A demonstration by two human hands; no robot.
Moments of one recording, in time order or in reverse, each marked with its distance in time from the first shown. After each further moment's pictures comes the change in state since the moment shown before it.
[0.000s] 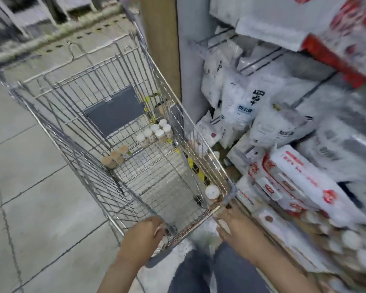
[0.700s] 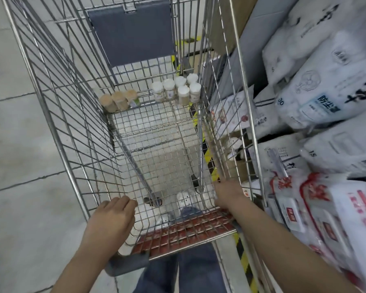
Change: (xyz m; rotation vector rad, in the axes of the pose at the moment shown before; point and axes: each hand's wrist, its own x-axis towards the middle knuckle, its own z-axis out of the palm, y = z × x) left_hand 0.051 -0.077 0.099 0.213 0.254 -0.089; right_hand 0.235 0.083 0.085 -0.814 -0.537 0.018
